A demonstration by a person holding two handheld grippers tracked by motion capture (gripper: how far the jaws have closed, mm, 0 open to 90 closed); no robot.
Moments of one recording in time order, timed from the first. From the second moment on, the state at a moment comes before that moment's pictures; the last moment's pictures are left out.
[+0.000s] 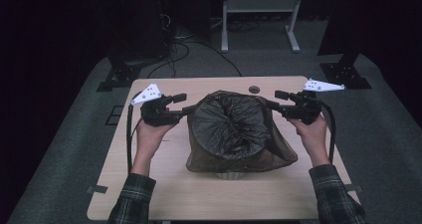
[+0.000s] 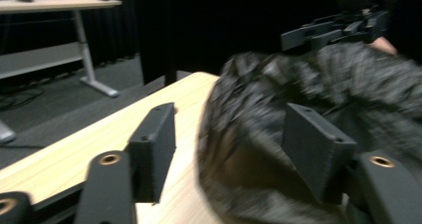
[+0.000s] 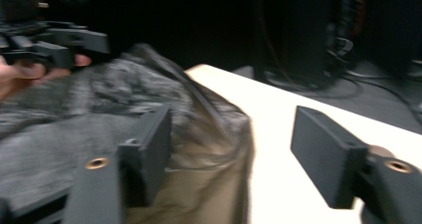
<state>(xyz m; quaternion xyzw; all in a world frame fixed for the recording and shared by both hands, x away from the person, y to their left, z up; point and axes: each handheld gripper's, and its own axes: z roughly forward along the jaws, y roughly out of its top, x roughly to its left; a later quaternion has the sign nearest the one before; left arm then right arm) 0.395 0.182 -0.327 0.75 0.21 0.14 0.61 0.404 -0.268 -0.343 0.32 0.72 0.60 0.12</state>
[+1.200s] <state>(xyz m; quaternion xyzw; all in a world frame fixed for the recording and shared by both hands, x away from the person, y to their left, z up) 0.403 -0.007 -0.306 0.92 0.09 0.04 0.37 0.375 -0.277 -0.332 0.24 0.77 0.59 0.11</state>
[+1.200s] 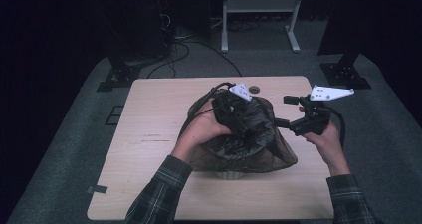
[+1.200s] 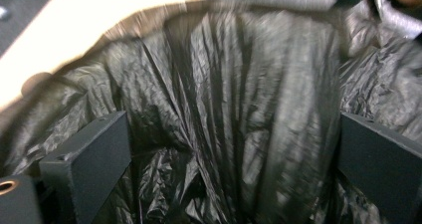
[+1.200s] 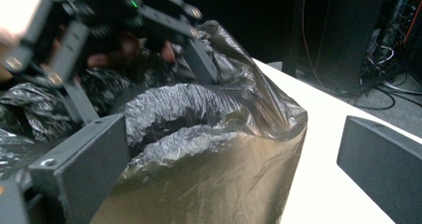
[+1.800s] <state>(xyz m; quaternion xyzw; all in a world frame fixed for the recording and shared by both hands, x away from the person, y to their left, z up) 0.411 -0.037 -0.332 0.96 0.10 0.03 0.27 0.373 -0.279 -0.334 0.24 0.77 0.58 0.11</state>
